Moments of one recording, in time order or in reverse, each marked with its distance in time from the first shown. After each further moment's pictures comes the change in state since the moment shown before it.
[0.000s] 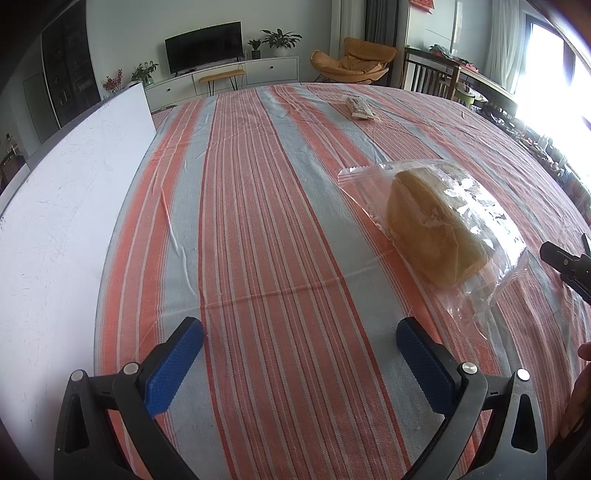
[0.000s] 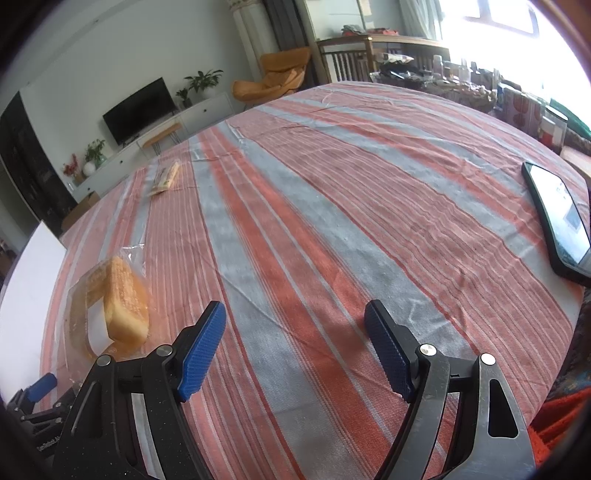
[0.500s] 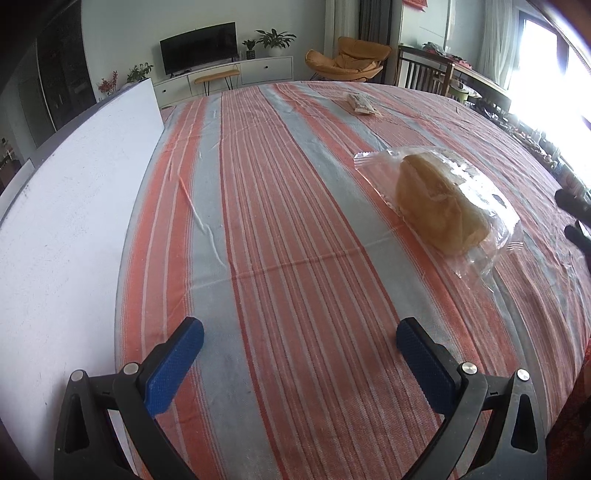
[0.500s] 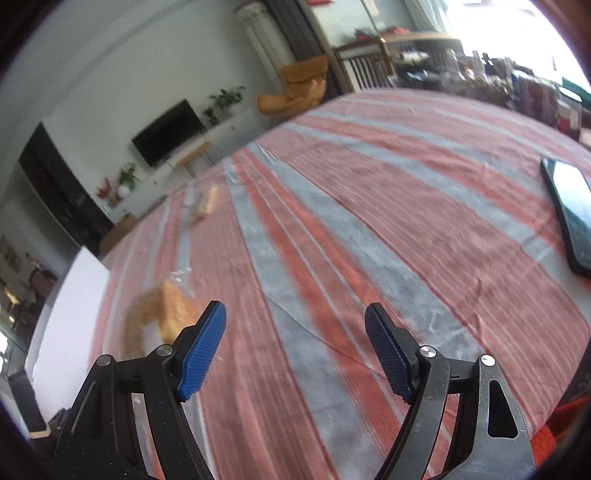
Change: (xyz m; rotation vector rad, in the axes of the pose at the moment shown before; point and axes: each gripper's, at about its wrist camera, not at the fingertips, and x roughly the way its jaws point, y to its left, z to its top) left arm -0.013 0.018 -0.017 0.020 0.001 -0.015; right arm -0.038 0.014 0.014 -0.056 -0.100 0.227
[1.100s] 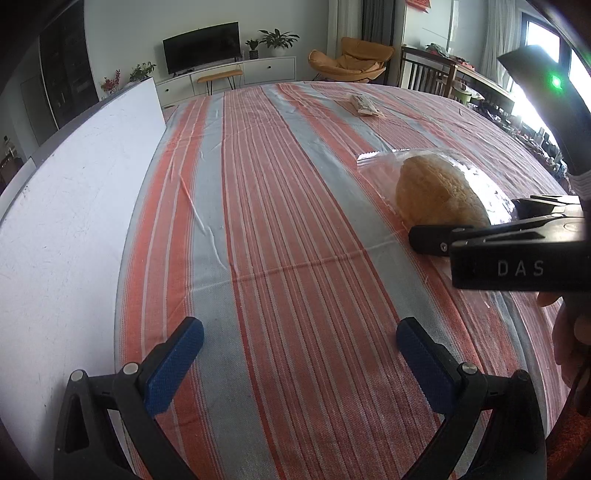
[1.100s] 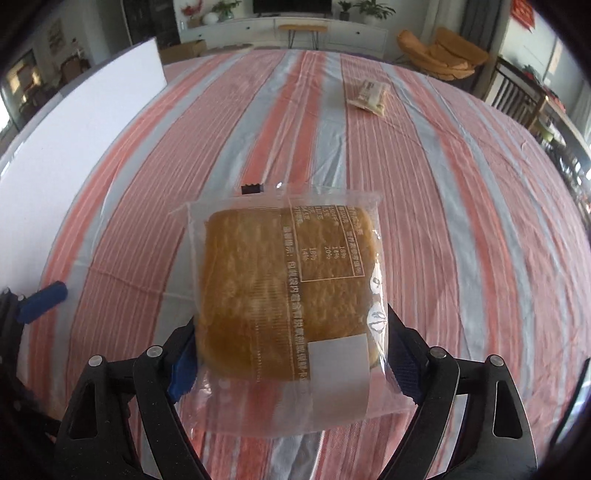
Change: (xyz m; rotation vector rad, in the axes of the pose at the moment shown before) left arm 0.001 -0.001 0.001 -0.007 -0.001 0.007; right arm 0.109 0.107 -0.021 -0.477 0.440 0.010
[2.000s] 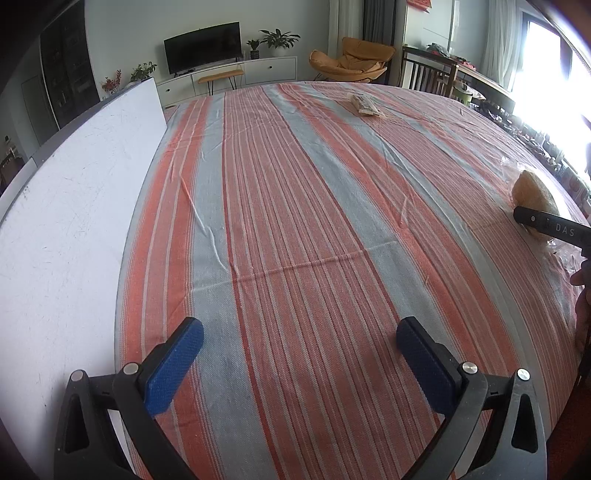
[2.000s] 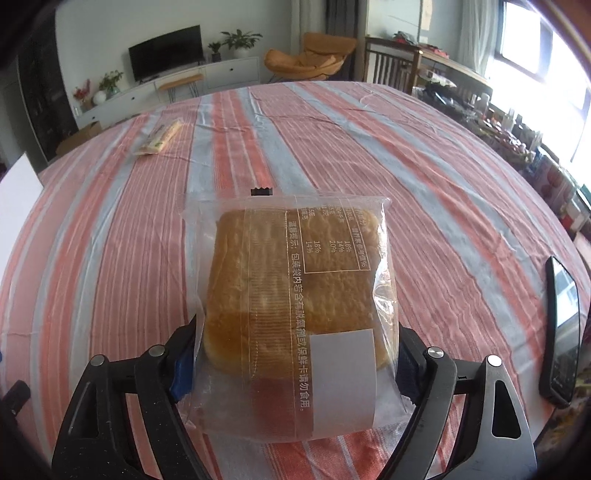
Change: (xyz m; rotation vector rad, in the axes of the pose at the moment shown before) left arm 0.000 0.000 0.000 -0.002 0.001 0.002; right arm -0.039 -0.135 -0.049 0.320 -0.145 -0.264
